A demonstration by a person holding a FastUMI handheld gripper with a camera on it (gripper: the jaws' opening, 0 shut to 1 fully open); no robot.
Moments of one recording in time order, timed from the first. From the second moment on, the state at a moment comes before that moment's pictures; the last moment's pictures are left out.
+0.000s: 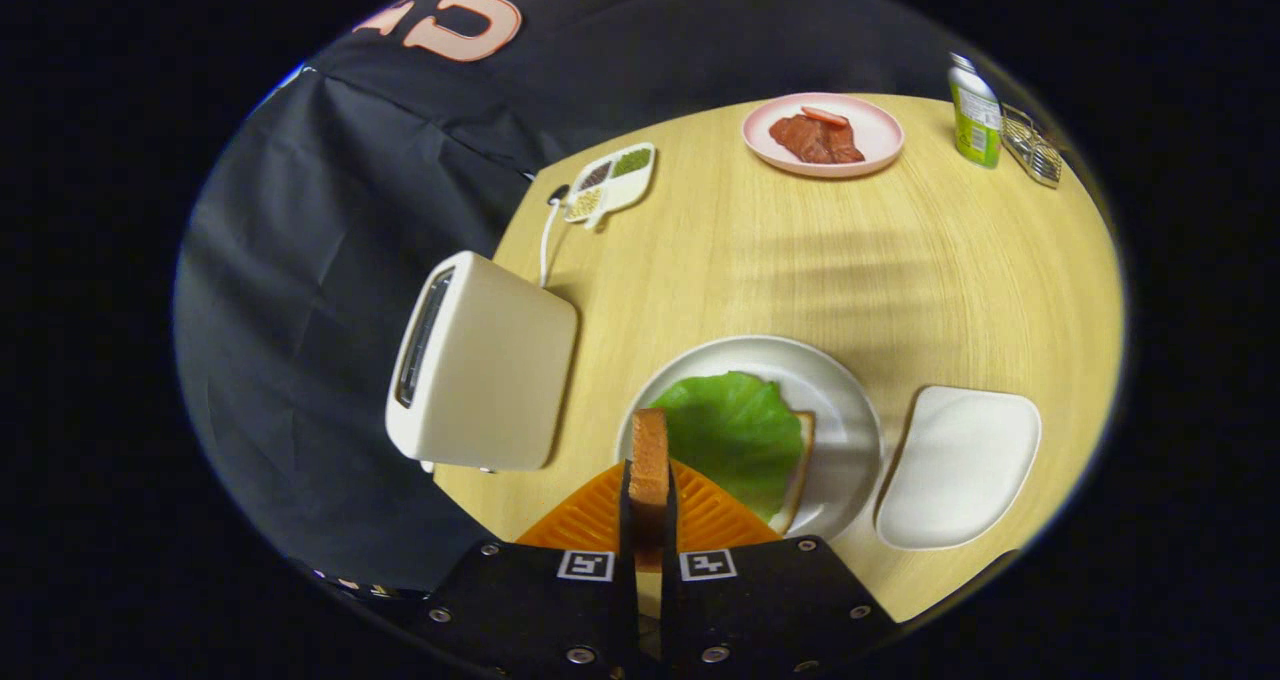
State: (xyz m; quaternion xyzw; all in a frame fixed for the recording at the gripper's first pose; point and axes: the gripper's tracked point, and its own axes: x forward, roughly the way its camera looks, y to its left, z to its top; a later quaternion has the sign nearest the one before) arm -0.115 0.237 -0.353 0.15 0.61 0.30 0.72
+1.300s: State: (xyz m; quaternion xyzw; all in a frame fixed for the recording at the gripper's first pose) arm 0.018 0.151 -0.184 0.13 0.29 0.22 0.92
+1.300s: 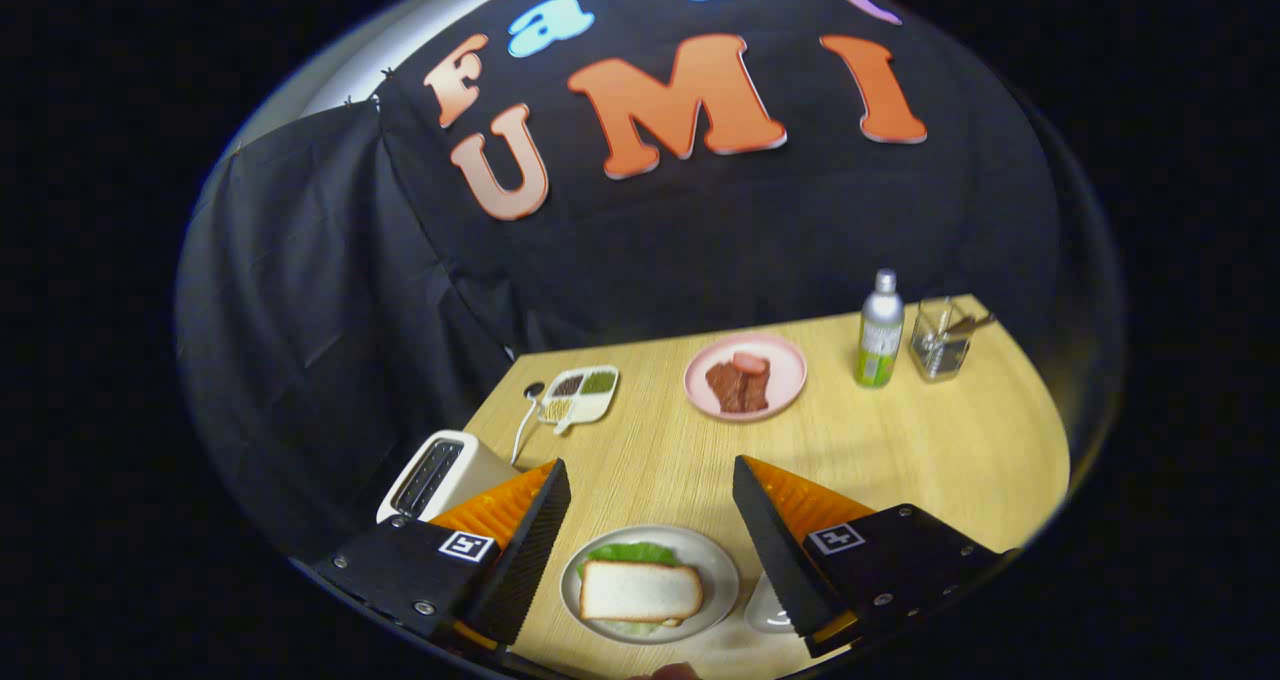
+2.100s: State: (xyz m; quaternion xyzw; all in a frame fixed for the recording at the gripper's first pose) arm 0.028 0.078 0.017 0.06 0.02 0.15 0.99
